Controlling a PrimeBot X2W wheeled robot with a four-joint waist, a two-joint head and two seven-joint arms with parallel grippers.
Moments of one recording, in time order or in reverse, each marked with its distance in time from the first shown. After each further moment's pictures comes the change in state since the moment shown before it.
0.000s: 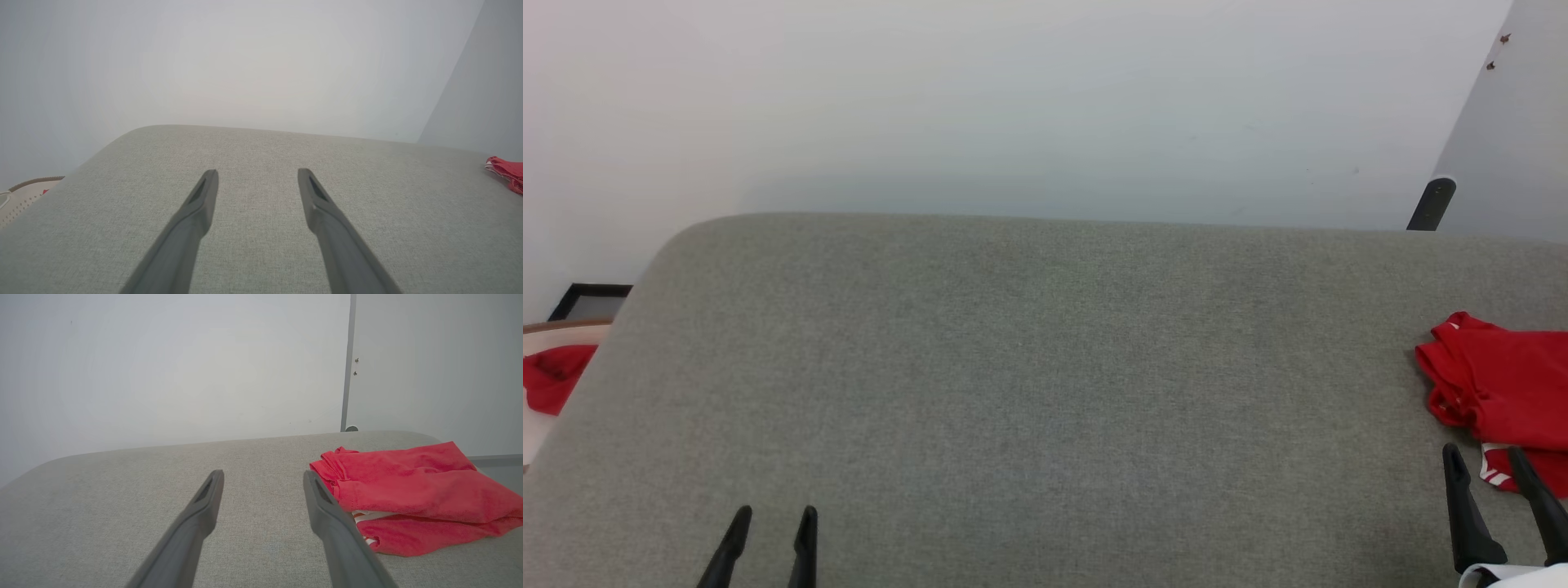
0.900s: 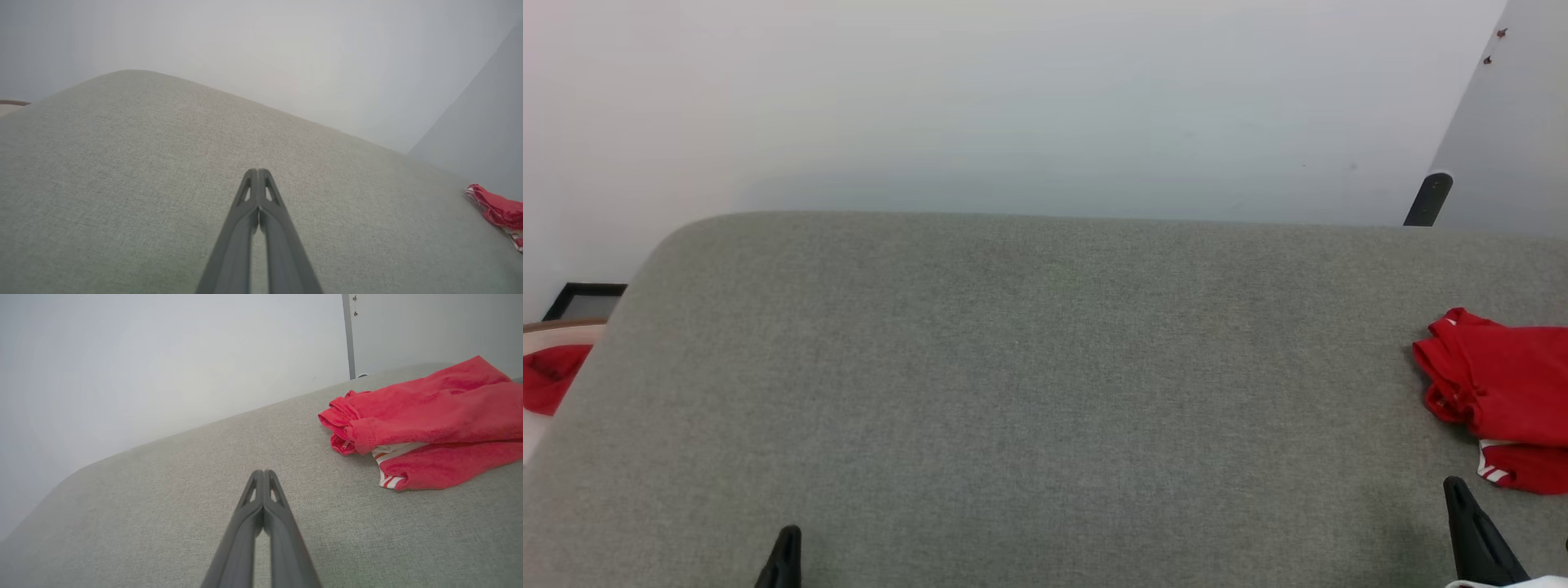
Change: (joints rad) left arm -0.013 -0.053 -0.005 0.084 -0.163 0.000 0.044; right arm 0.008 0.032 0.017 0.077 0.155 0.000 0.033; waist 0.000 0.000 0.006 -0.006
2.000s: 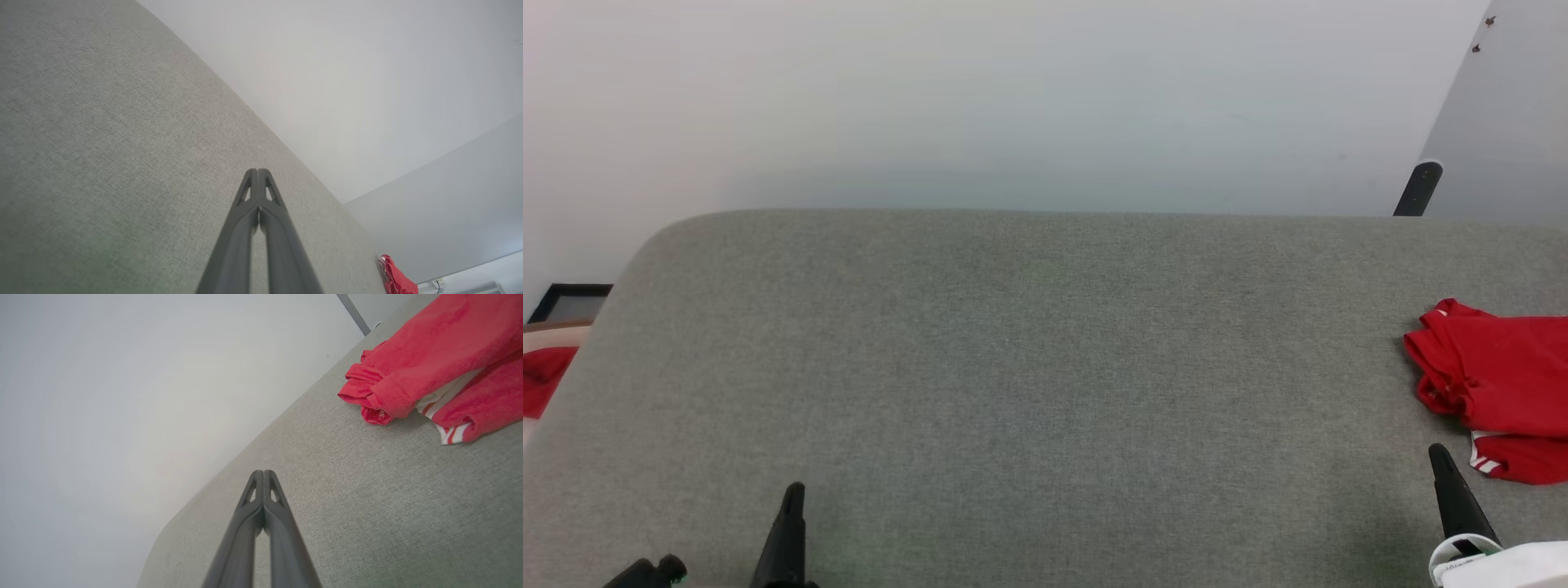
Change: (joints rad) left arm -0.128 -0.039 0.020 0.069 -0.466 0.000 0.122; right arm -0.094 0.034 -0.004 0.073 0.450 0.000 0.059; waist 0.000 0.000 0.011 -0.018
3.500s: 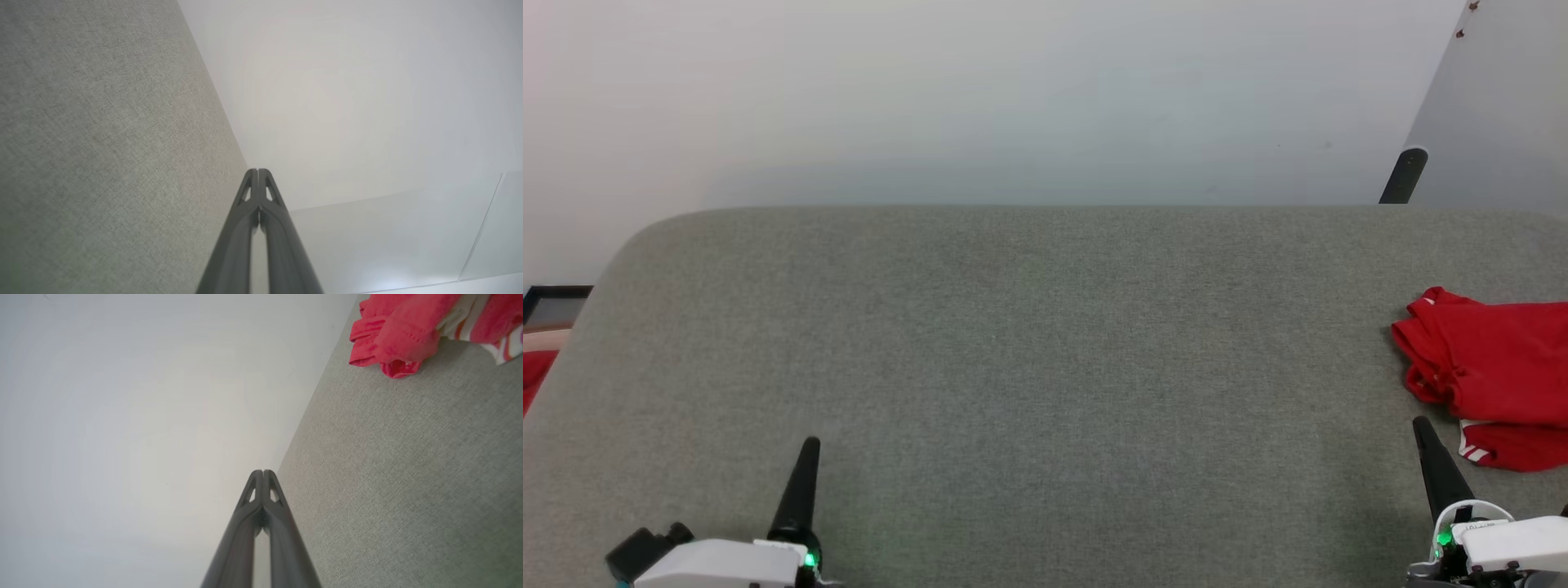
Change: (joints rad) left arm -0.120 -0.044 0.031 0.063 -0.421 0.000 0.121; right arm -0.087 0.032 -0.004 0.067 0.419 -0.001 0.057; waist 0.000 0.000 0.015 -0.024
